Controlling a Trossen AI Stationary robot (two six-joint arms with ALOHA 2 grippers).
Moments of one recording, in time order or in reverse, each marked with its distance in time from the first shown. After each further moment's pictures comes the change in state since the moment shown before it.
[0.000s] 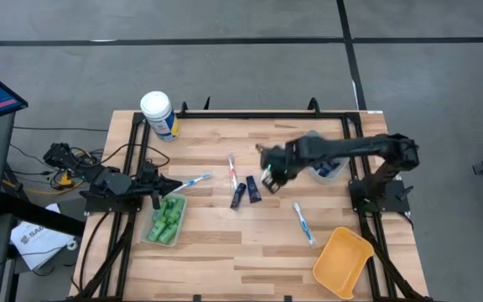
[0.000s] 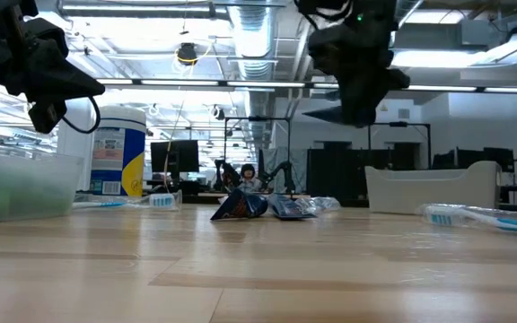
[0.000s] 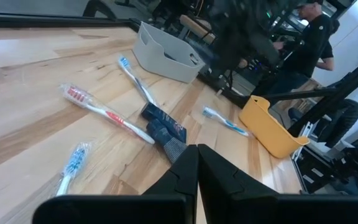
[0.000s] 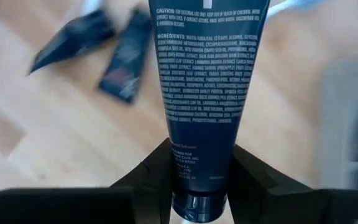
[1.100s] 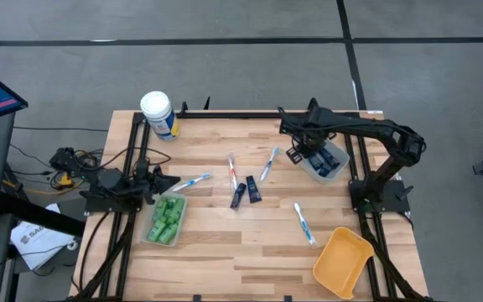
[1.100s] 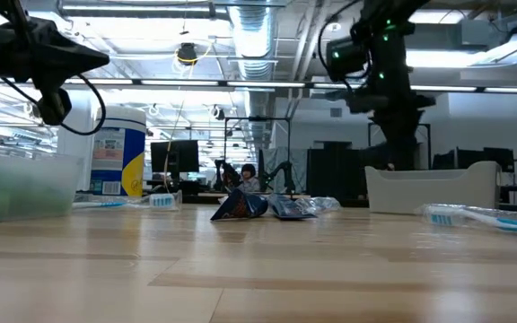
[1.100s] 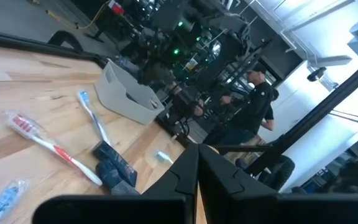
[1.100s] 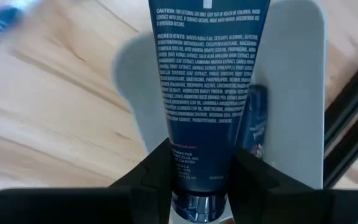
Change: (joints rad) left arm 0.002 -0.141 -0.101 0.278 0.001 0.000; right arm -0.400 -0.054 -0.137 -0.172 0.091 -0.243
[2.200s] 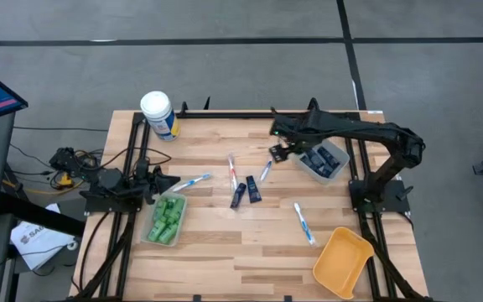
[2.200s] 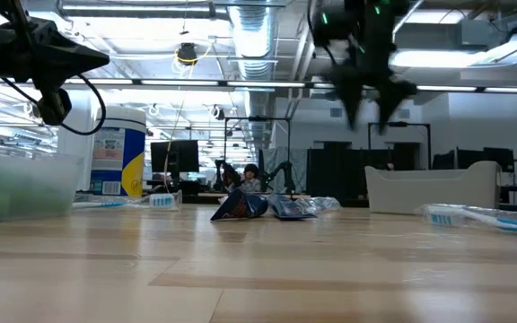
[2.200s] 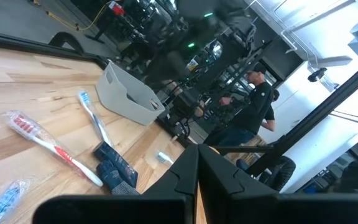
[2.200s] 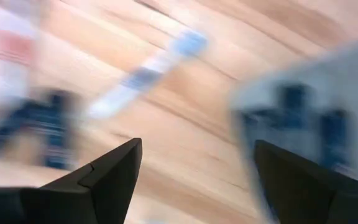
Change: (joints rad) left arm 0.000 -0.001 0.000 -0.004 -0.001 0.000; right arm 0.123 -0.003 0.125 0.093 -0.057 0.212
